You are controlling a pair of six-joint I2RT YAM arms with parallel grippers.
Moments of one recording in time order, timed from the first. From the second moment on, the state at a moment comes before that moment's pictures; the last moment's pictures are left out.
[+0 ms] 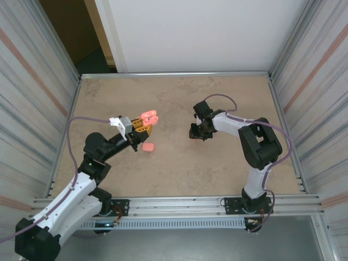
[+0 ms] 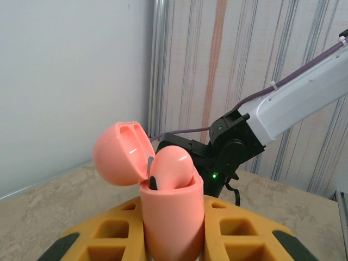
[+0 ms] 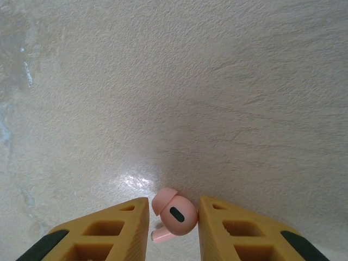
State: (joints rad) left arm -0.45 0.73 0.45 0.43 0.52 -0.13; right arm 0.50 1.86 1.15 -0.52 -0.16 0.49
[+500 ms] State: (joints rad) left arm -0.45 0.73 0.45 0.42 0.52 -0.13; right arm 0.50 1.87 1.16 -0.52 -0.15 0.49
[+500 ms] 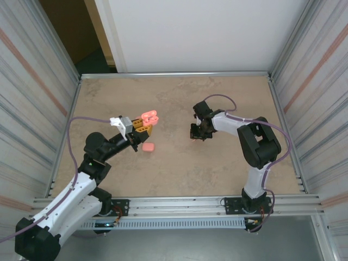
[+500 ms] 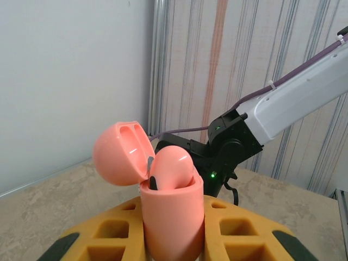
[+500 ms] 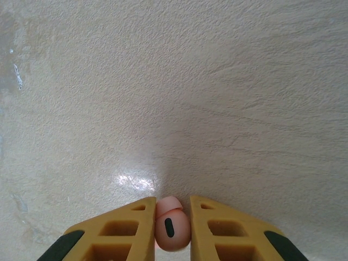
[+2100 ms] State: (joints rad) left arm -0.45 0.96 0.45 0.69 0.65 -0.32; right arm 0.55 1.21 1.13 -0.37 -0.44 0.01
